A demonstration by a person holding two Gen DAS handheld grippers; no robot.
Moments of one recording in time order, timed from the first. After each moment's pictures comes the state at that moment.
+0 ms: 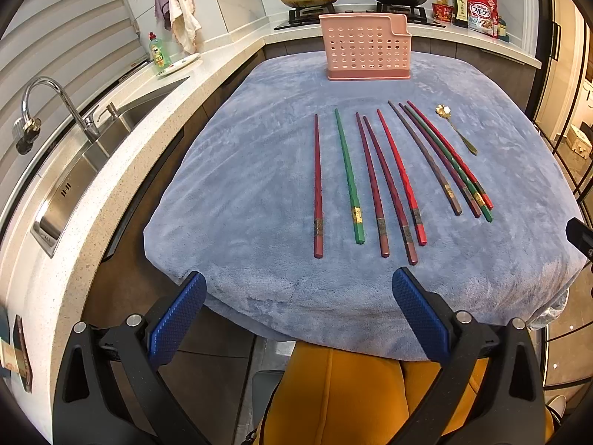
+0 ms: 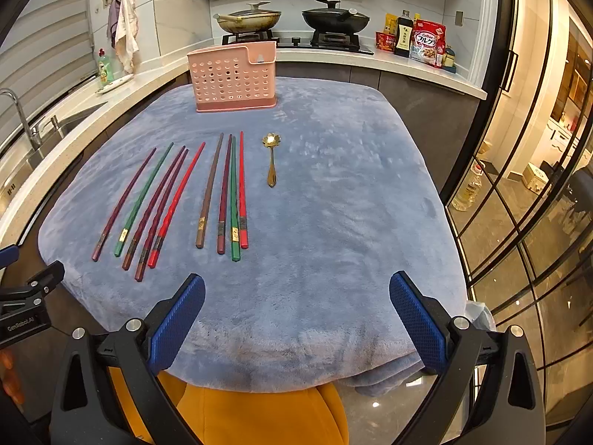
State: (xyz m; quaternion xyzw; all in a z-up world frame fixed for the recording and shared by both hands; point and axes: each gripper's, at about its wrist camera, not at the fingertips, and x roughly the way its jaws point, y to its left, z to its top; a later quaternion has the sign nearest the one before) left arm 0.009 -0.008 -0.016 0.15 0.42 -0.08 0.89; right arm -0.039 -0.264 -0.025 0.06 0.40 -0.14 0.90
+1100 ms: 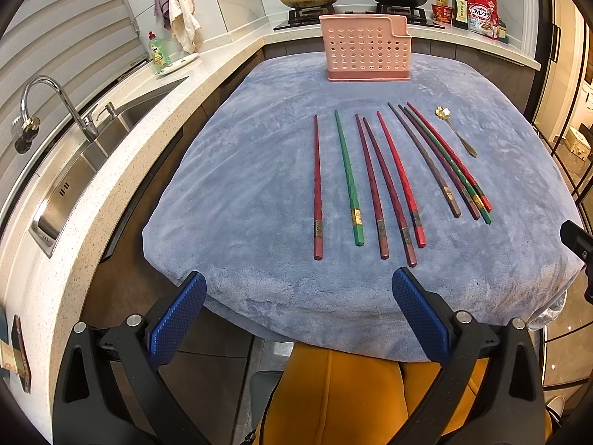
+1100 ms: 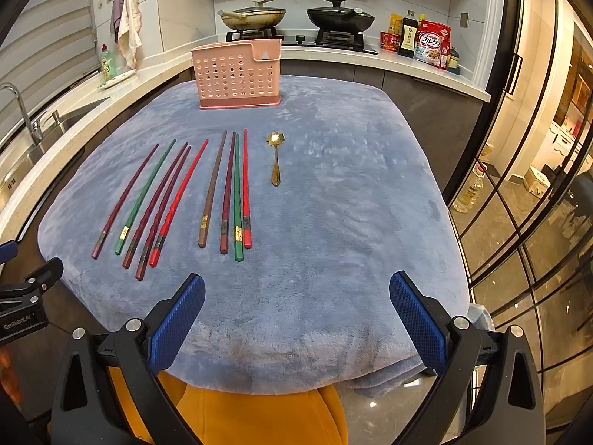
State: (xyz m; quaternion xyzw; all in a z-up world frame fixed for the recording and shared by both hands) left arm 0.013 -0.009 -0.015 0.15 0.42 -0.08 0.89; right arm -0.036 -0.262 -0.025 0.06 0.40 -0.14 0.90
